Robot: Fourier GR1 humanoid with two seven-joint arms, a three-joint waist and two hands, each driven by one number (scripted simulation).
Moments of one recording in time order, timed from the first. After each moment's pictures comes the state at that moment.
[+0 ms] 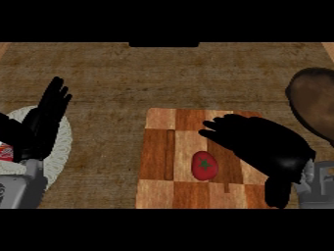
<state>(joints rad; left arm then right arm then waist) -0.18 0.29 -0.04 -1.54 0.23 0.18 0.18 -0.49 -0.56 0.51 -1.90 0.44 0.80 0.37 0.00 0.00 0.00</state>
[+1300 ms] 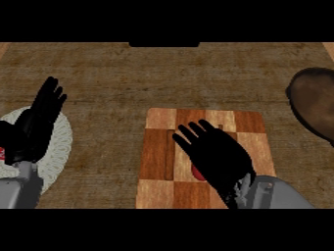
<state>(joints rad) -0.16 0.24 0.03 -1.59 0.18 0.12 0.22 -0.45 -0.25 0.62 -1.82 0.85 0.85 0.48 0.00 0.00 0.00</state>
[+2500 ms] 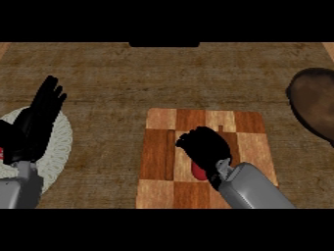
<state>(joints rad) -0.17 0.20 0.08 -1.61 0.14 0.08 0.25 -0.42 -0.15 0.59 -1.42 1.10 0.63 0.17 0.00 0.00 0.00</state>
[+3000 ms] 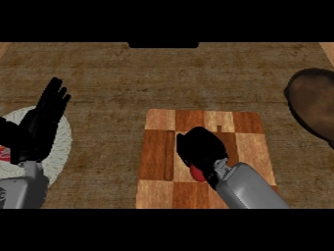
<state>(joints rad) -0.17 0.18 0.08 -1.57 0.12 0.07 0.21 -0.41 -0.12 0.58 -1.38 1.17 0.53 0.04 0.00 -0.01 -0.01</state>
